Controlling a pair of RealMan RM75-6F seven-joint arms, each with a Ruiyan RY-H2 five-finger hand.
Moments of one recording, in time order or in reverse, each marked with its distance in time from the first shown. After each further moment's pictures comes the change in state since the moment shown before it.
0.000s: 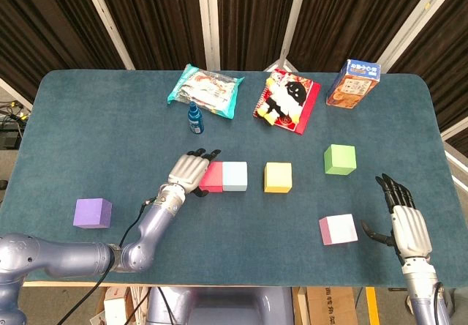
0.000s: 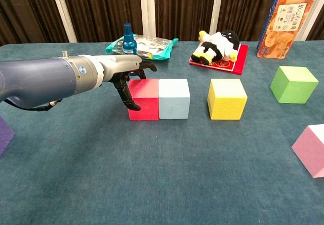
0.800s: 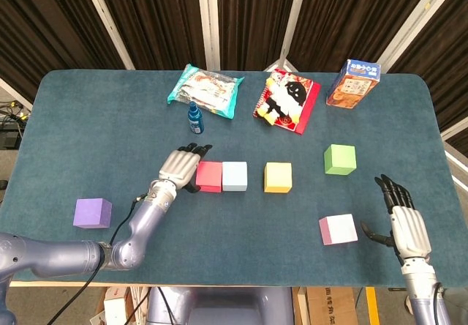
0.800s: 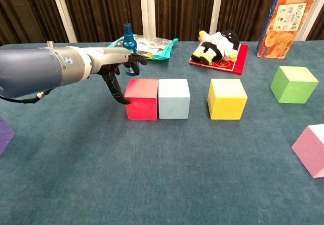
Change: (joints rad) left arm 0.016 0.066 0.005 -0.045 -0.001 0.001 -0.017; right arm 0.000 -0.001 -0.003 -0.005 0.000 -0.003 -0.007
